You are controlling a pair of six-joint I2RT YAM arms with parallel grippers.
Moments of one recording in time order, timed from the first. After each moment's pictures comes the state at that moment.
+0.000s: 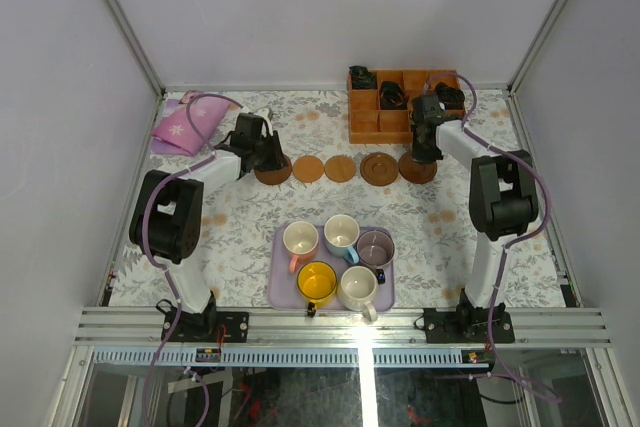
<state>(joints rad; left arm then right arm) -0.24 1.80 1.12 -0.10 0.20 -0.38 0.21 1.98 1.46 -0.58 0.22 0.26</state>
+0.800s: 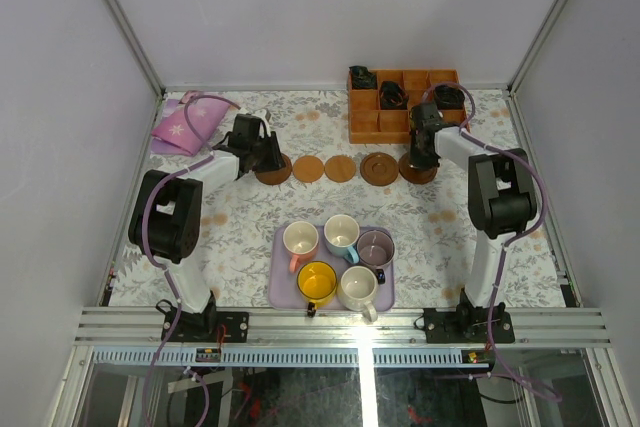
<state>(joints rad) -0.22 1.80 1.11 -0.10 0.20 -0.38 0.20 2.02 1.40 -0.50 0.15 0.29</state>
